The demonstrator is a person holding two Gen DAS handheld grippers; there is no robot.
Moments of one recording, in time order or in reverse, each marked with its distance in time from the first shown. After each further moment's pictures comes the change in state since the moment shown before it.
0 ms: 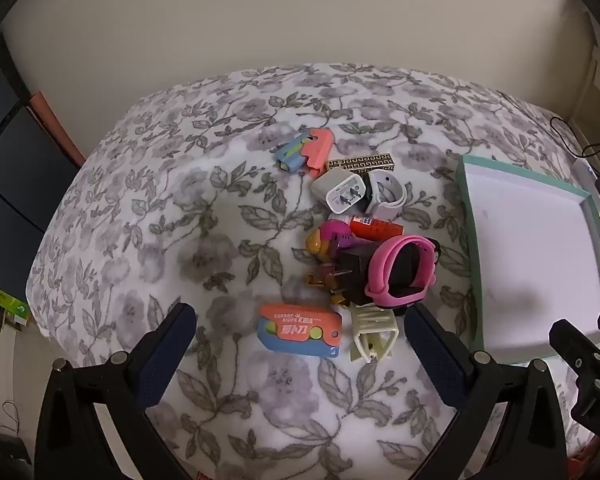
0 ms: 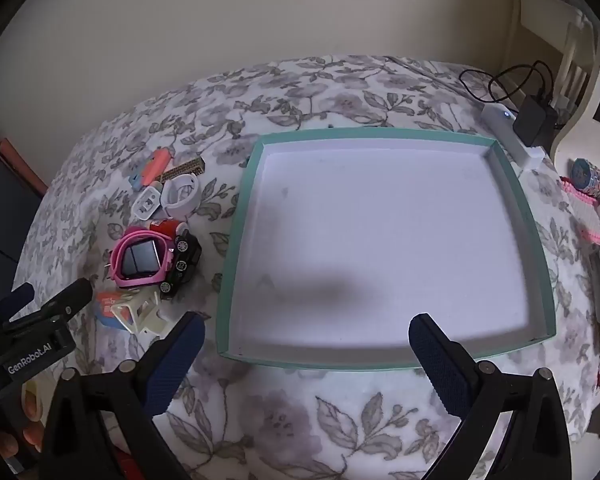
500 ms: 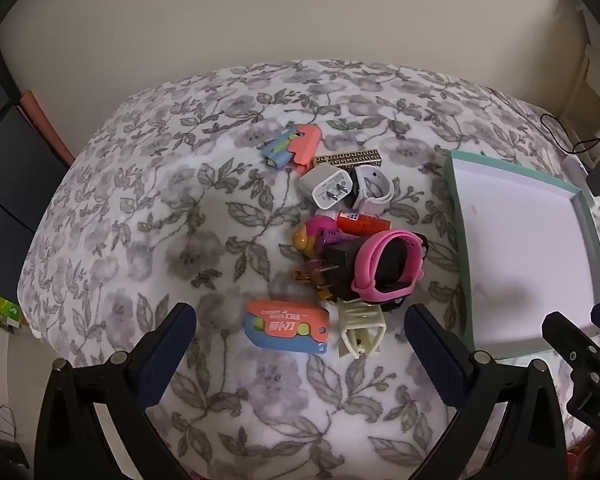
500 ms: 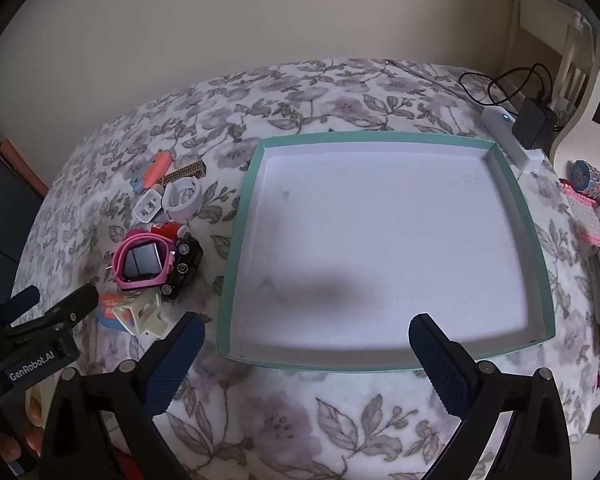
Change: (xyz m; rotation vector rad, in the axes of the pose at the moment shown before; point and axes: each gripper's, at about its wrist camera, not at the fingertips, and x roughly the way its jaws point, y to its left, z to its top) left arm 0.001 -0.004 -0.001 0.011 0.012 -0.029; right arm -0.002 -0.003 0.002 0.007 -0.018 0.010
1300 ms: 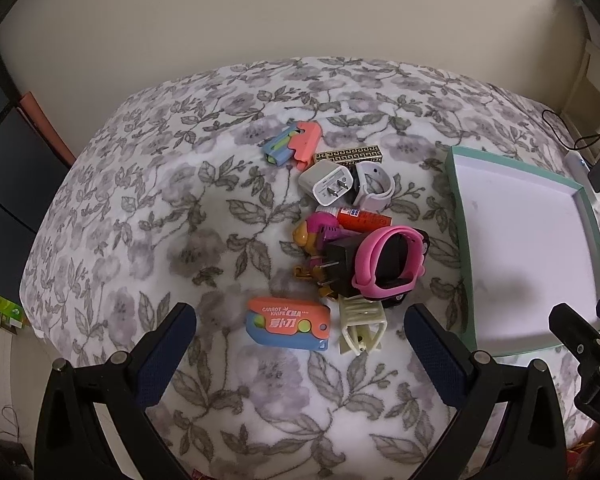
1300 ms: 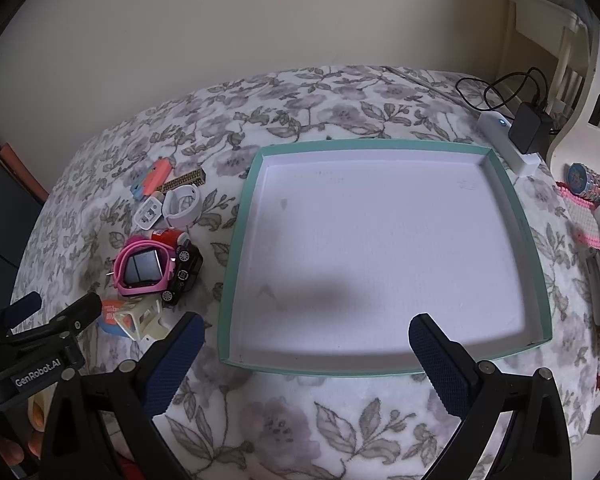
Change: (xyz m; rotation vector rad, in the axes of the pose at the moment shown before) left arm 0.001 0.002 -0.001 0.008 0.009 0.008; right arm -0.003 0.001 -0.001 0.000 -0.023 -0.004
